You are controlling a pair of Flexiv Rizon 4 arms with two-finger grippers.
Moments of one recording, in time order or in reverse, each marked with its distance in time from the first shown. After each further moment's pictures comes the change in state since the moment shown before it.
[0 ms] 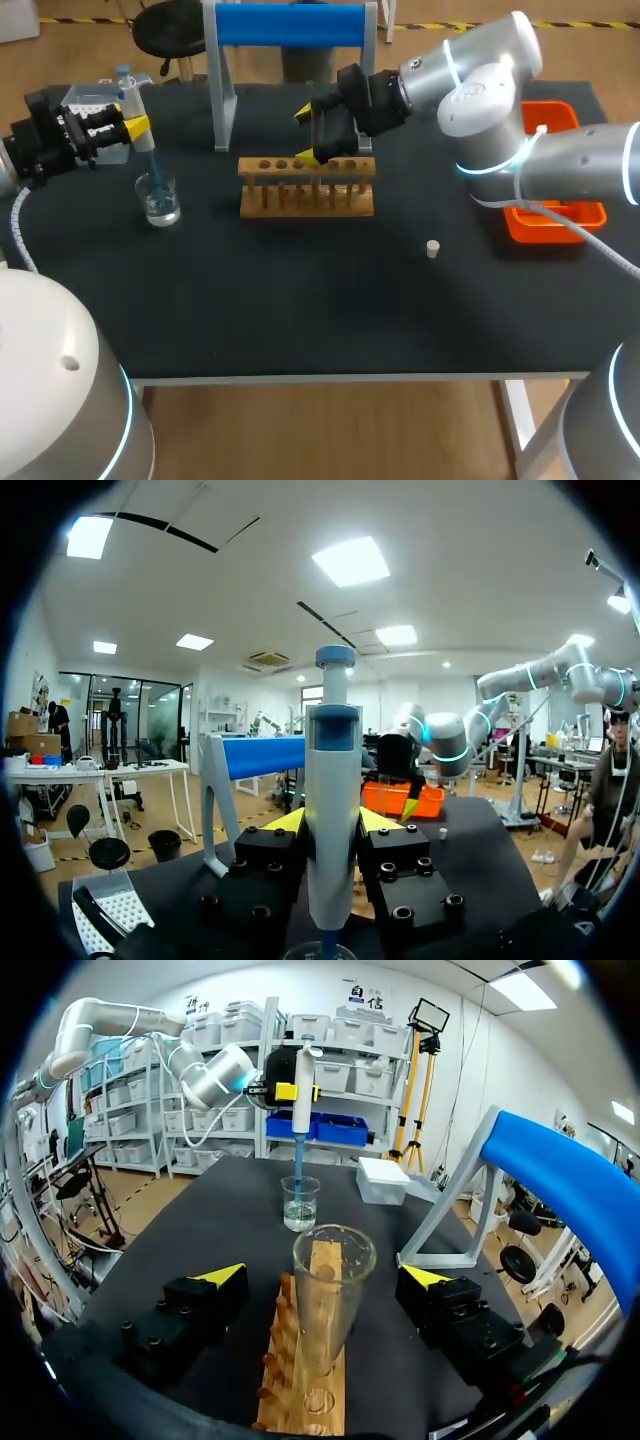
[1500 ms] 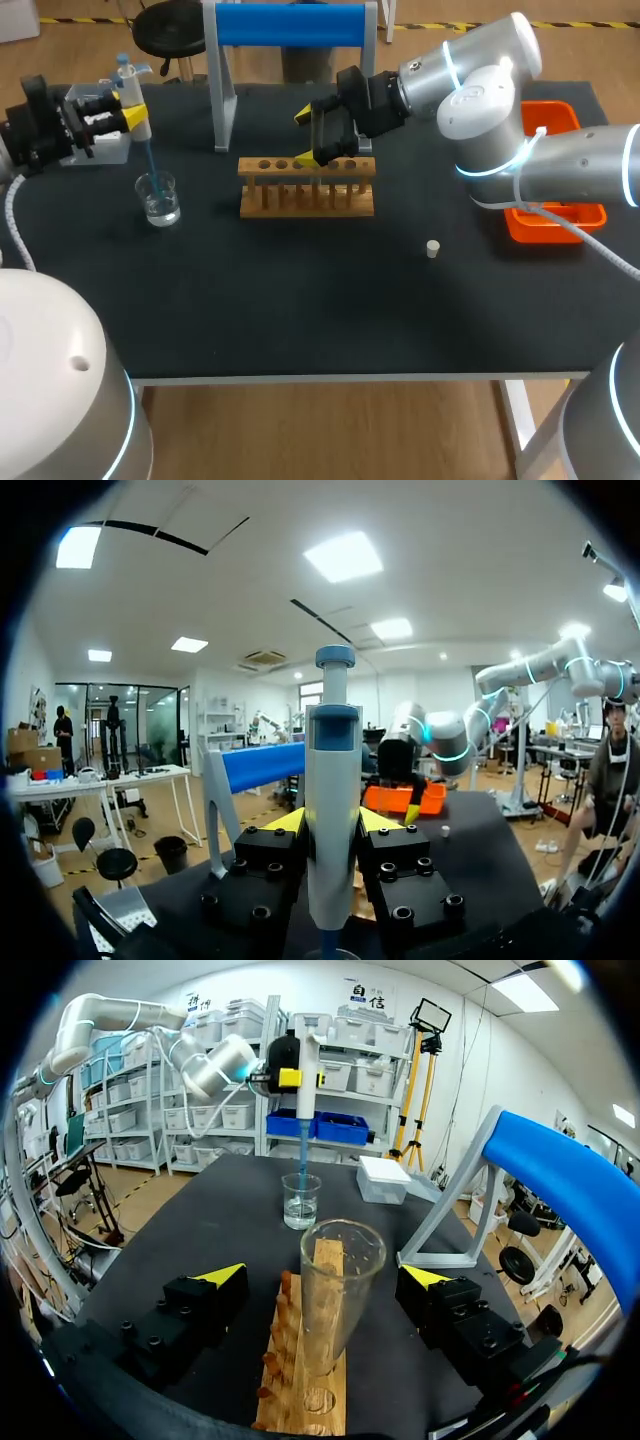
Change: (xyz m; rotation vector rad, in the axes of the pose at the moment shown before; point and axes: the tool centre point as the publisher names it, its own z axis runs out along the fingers) left arm 0.000 -0.025 0.003 -0.028 0.003 0.055; right arm 0.001 -0.002 0.001 0.006 -0.003 -0.011
